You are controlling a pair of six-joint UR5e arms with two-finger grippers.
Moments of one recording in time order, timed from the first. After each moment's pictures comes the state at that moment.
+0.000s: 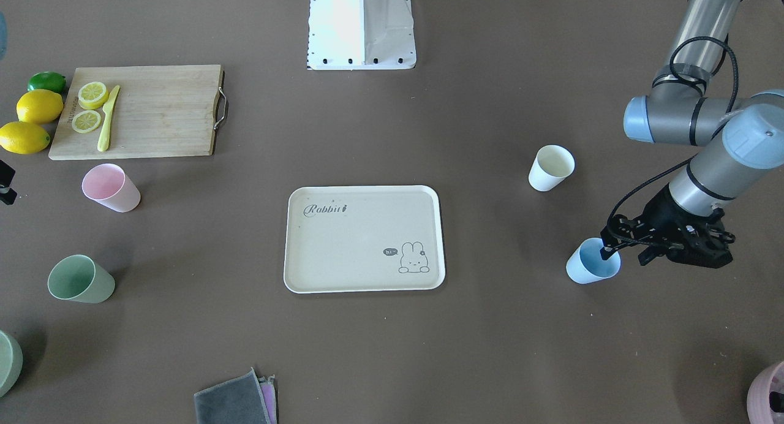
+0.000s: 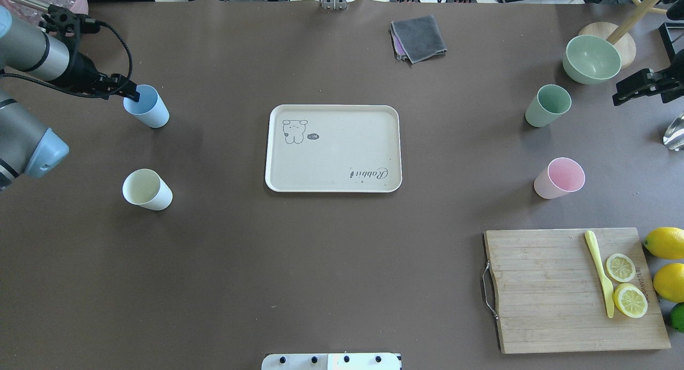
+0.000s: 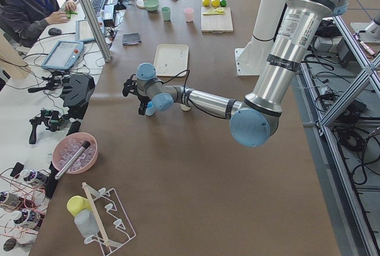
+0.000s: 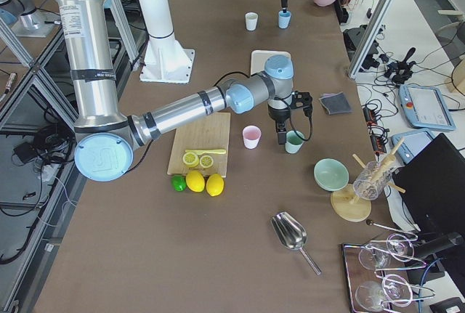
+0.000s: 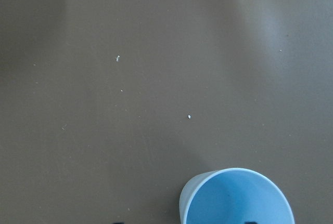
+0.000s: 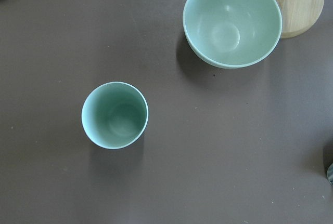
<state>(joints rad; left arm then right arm) -1.02 -1.93 -1.36 -2.23 -2.13 -0.75 1.22 -1.46 1.85 -1.47 2.18 0.53</state>
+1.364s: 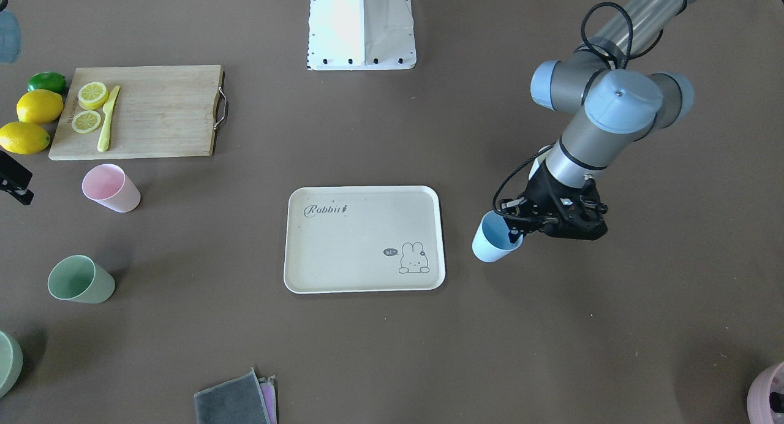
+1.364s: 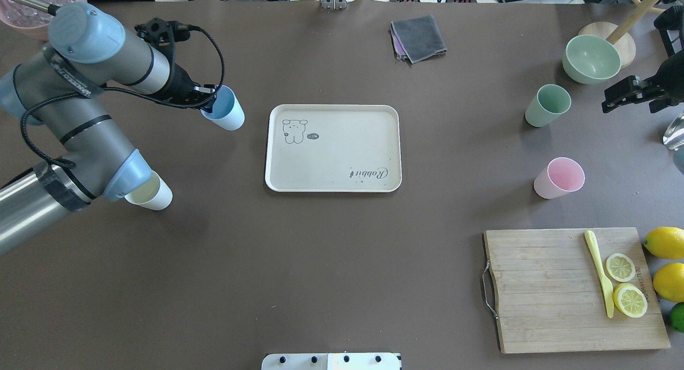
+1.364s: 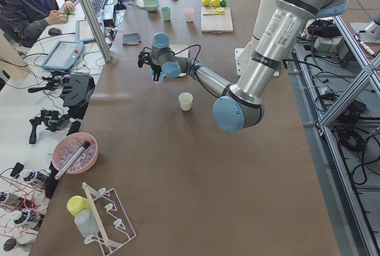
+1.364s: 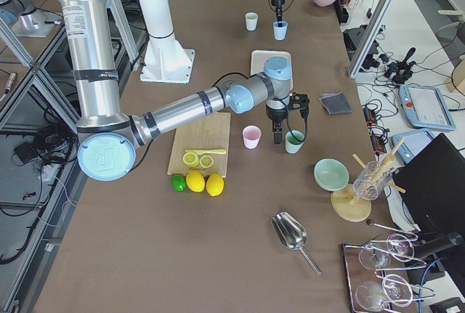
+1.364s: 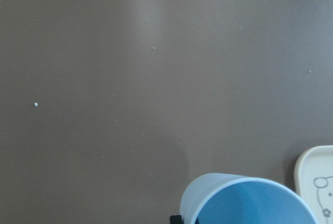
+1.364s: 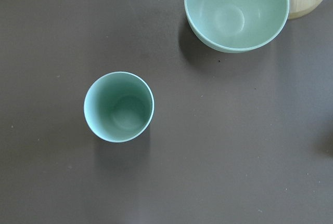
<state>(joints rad) -0.81 -2.10 -1.56 -1.99 -2.02 -1.08 1.18 -1.46 1.85 -1.47 2.18 0.62</state>
